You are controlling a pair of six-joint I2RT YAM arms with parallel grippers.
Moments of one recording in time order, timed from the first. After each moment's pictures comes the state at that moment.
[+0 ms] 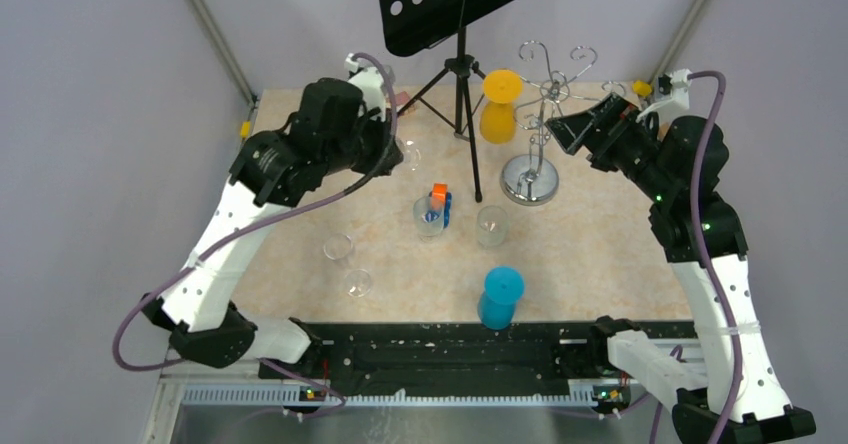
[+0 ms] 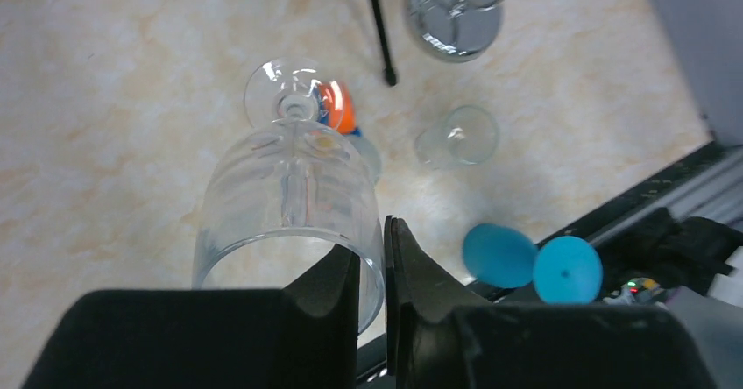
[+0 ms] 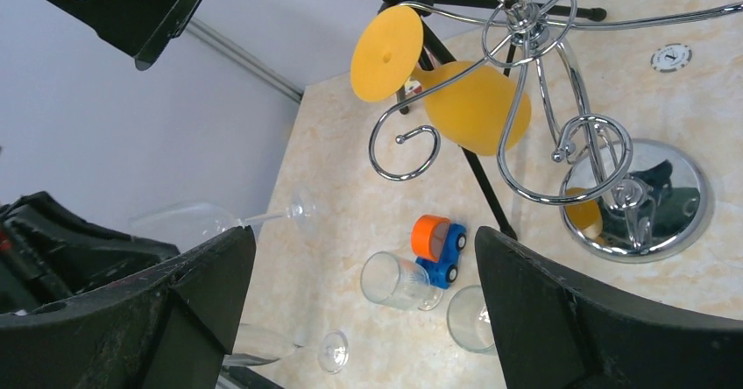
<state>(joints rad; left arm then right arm) -0.68 1.42 1.92 -1.14 -0.09 -0.31 0.19 0.91 1.30 -0.52 -0.23 0.66</state>
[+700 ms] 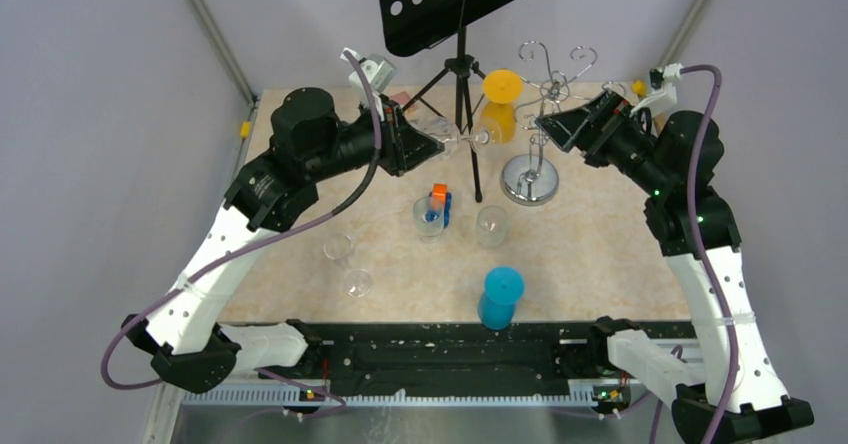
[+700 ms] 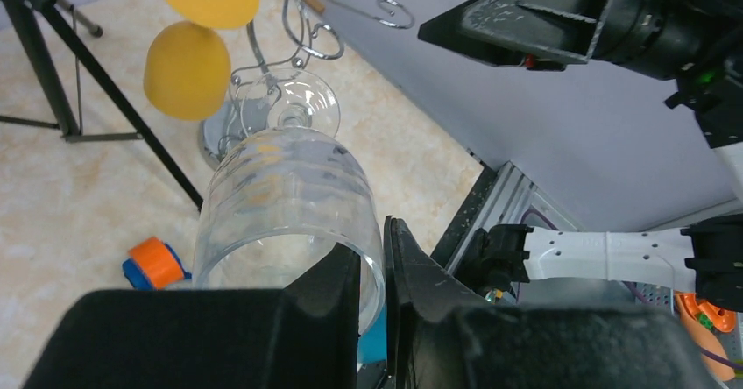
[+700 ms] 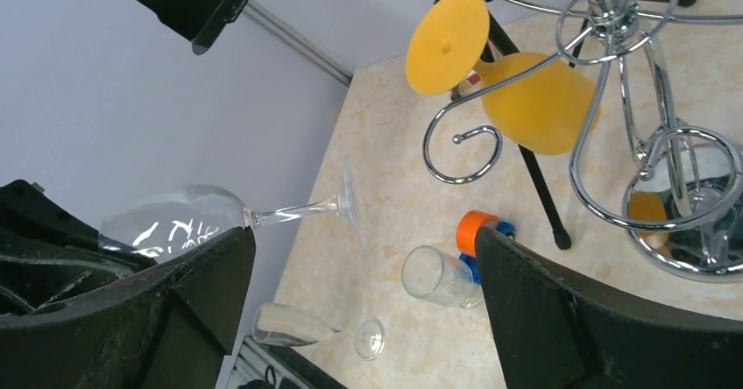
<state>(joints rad) -0.68 1.23 1.64 -0.56 0.35 -0.39 0.19 0.93 1.28 -0.45 -0.34 0.72</state>
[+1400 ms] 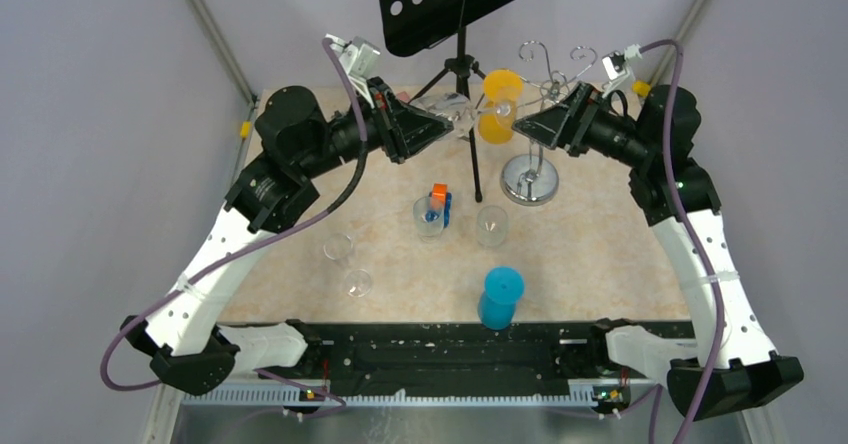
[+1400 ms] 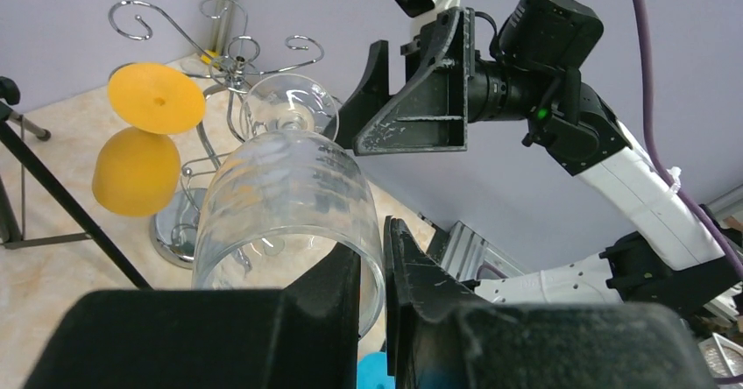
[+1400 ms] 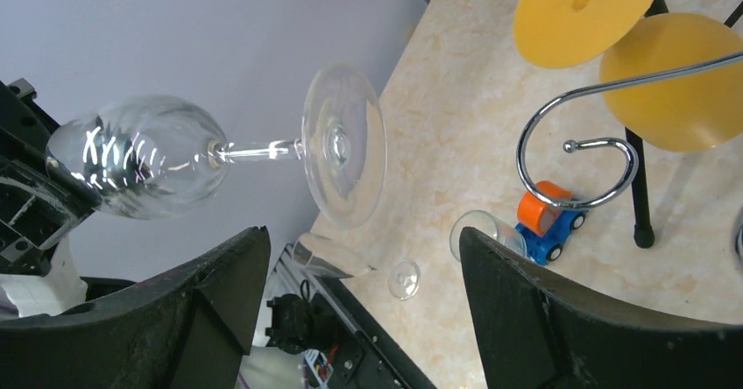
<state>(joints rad) -0.68 1.20 1.61 -0.30 0.41 -0.48 0.19 1.07 1.32 -0.37 -0.65 0.71</state>
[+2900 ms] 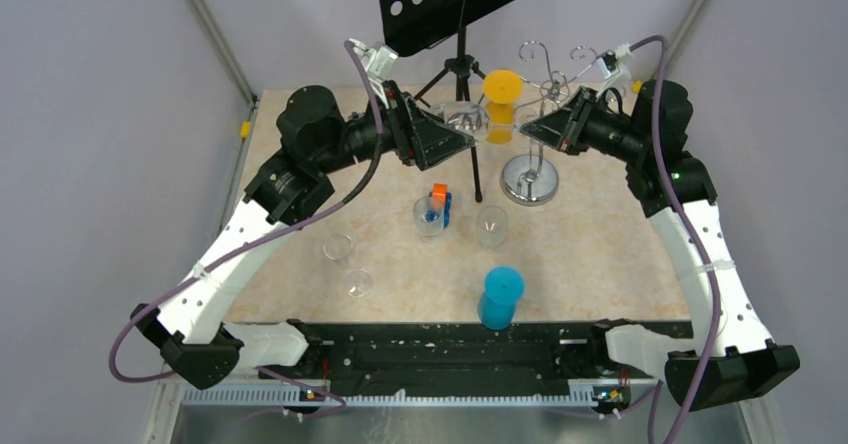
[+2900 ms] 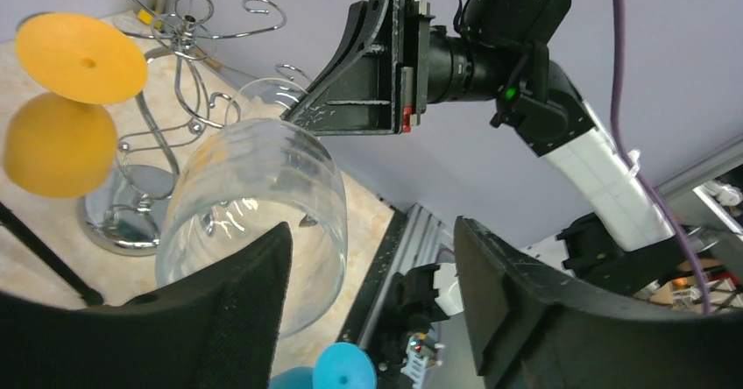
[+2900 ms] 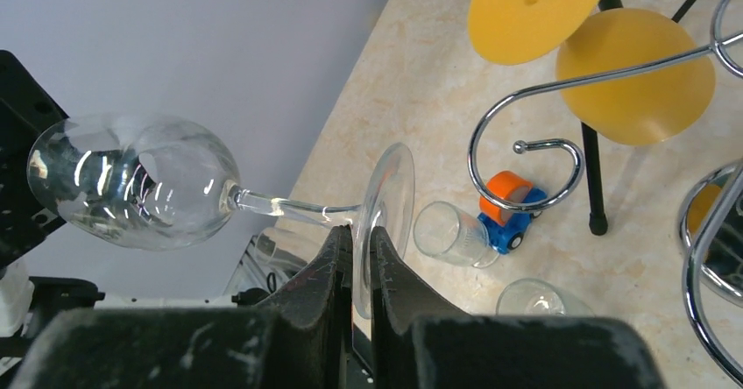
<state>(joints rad) -0.68 1.24 1.55 -0.22 0.50 -0.59 0.19 1.13 1.36 -0.43 -0.65 0.61</state>
